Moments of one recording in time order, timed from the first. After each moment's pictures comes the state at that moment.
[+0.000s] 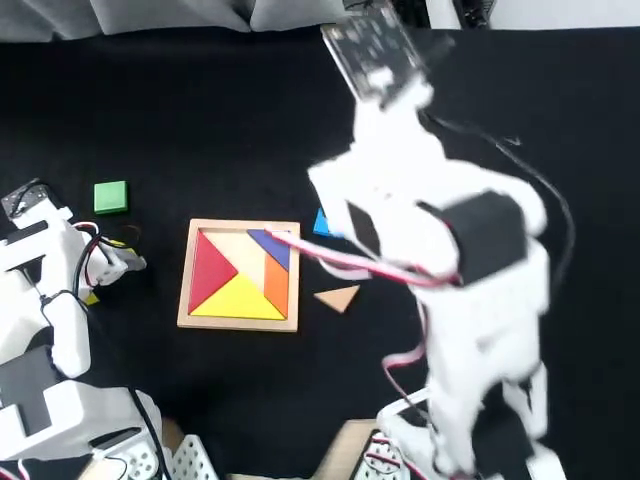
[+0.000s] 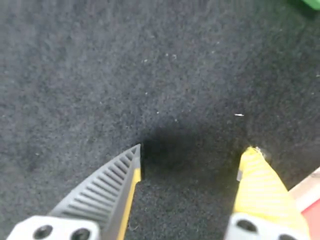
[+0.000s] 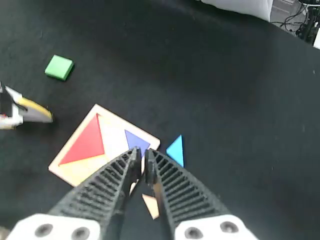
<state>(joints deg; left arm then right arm) -31.3 -2.2 39.5 54.5 11.6 -23.9 -24.9 -19.0 99.2 3.6</state>
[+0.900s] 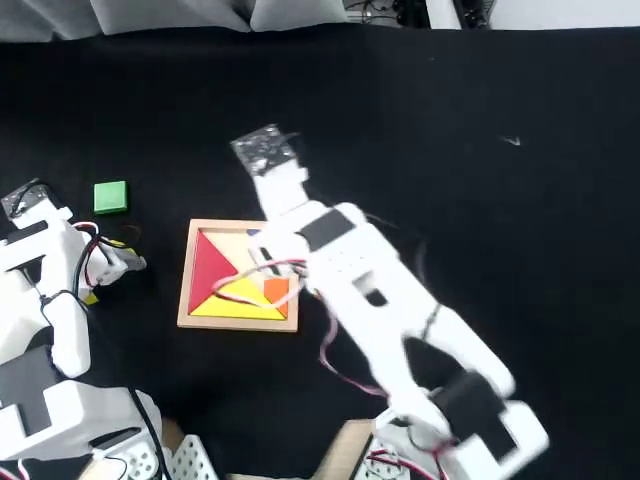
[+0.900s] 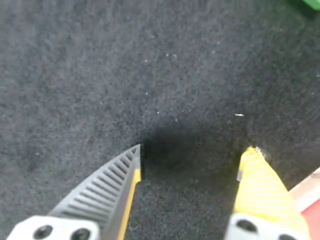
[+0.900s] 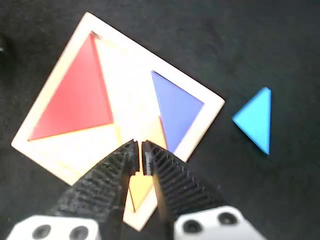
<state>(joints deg) -31.3 -2.2 39.5 54.5 11.6 -34.9 -6.6 27.6 54.4 -2.4</state>
